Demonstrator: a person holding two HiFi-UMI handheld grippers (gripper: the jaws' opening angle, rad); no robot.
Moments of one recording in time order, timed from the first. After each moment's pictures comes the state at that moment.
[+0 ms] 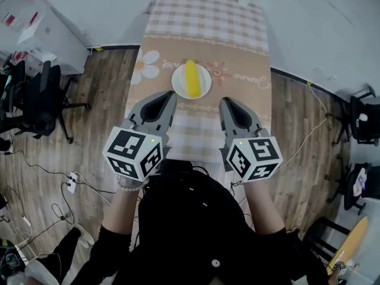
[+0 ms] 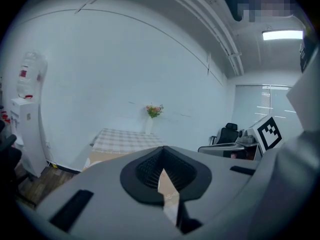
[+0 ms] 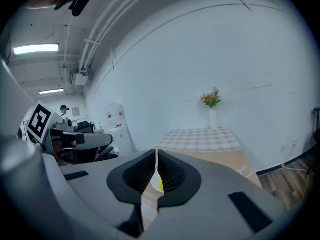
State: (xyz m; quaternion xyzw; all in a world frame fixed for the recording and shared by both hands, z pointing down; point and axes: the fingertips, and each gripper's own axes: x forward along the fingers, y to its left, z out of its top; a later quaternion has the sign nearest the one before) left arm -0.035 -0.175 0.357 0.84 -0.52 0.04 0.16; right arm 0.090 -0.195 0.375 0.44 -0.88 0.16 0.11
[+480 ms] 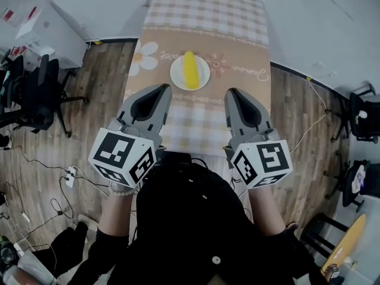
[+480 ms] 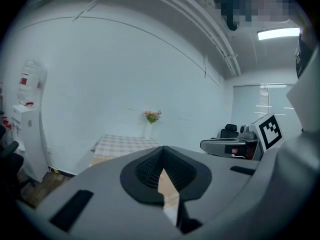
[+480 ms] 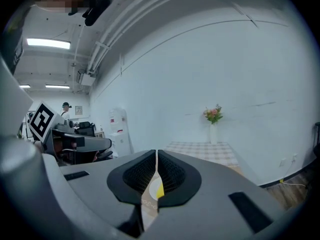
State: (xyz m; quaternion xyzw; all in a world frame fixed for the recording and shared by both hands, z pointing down) left arm -0.037 -0.154 0.323 0.84 -0.52 0.03 0.13; right arm 0.095 -0.179 0.325 0.44 -0.89 0.09 0.08
